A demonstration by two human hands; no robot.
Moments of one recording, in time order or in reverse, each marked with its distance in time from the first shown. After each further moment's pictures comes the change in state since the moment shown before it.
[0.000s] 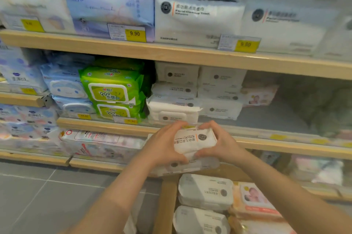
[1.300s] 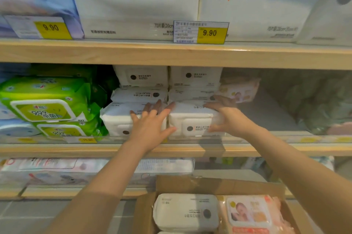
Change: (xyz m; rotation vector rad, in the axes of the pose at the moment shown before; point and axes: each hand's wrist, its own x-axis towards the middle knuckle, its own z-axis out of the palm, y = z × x) left_hand 0.136 -0.001 0.037 0.539 0.060 -0.056; right_hand 0.085 0.085 -0.136 -0.692 0.179 -0.049
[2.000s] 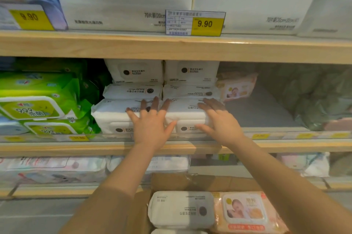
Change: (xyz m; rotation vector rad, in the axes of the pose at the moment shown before) left_hand 0.012 0.023 0.027 0.145 0.185 -0.095; right_hand -0.011 -0.002 0.036 -0.155 0.147 -0.038
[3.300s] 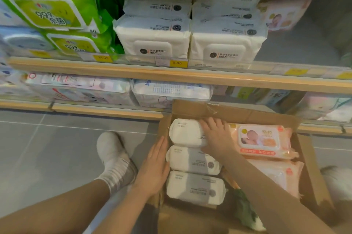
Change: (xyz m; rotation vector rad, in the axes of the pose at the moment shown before) left_hand -0.309 -0.029 0.111 -0.656 -0.467 -0.071; right_hand -0.176 -0.075 0.146 -0.199 -0.475 0.006
